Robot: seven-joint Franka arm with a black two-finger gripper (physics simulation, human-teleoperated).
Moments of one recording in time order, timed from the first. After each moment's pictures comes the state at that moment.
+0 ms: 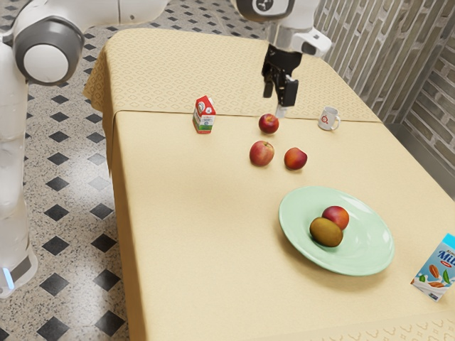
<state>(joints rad) 0.05 0.10 -0.05 -1.33 -0.01 1.53 0.01</state>
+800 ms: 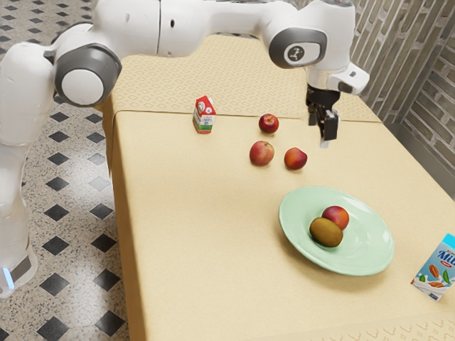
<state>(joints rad) -0.03 0.33 -0.07 -1.20 0.05 1.81 0.01</state>
